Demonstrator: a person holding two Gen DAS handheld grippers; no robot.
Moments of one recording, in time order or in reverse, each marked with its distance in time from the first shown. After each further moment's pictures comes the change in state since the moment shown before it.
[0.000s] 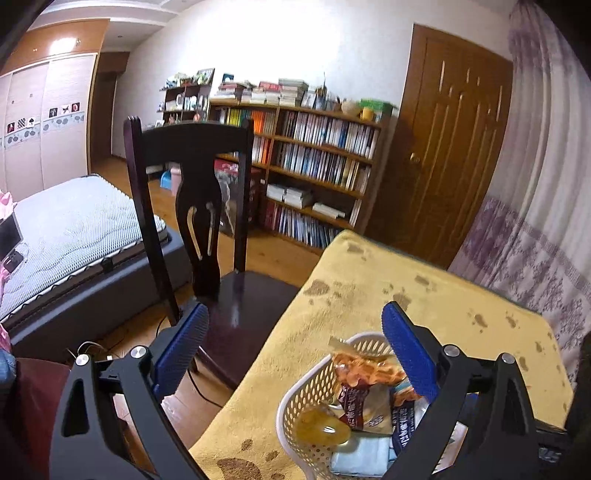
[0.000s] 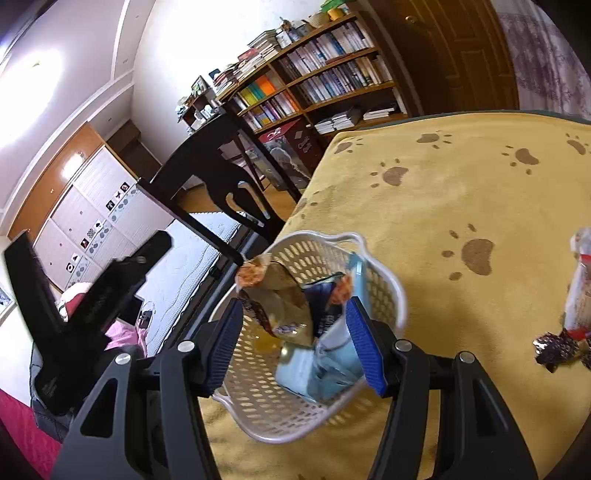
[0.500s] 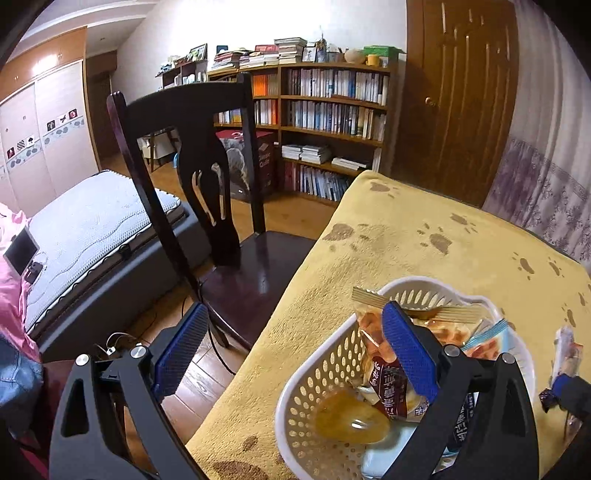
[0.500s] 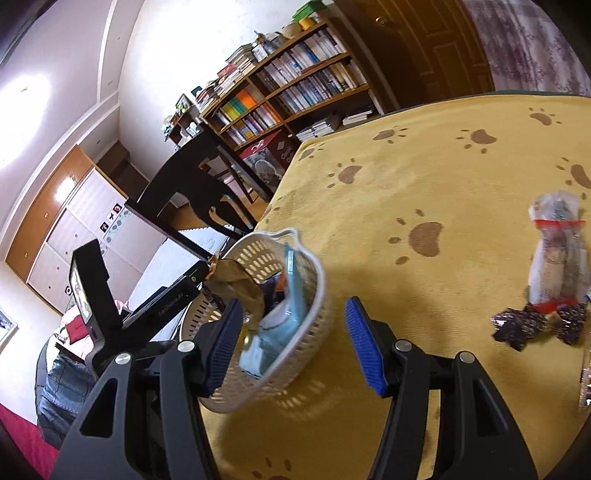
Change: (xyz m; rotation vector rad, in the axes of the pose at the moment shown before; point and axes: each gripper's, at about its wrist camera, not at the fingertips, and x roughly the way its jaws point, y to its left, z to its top) left arm 0.057 -0.016 -0.027 0.111 0.147 0.124; right arm -0.028 -0.047 -0.017 0.076 -0.044 -0.015
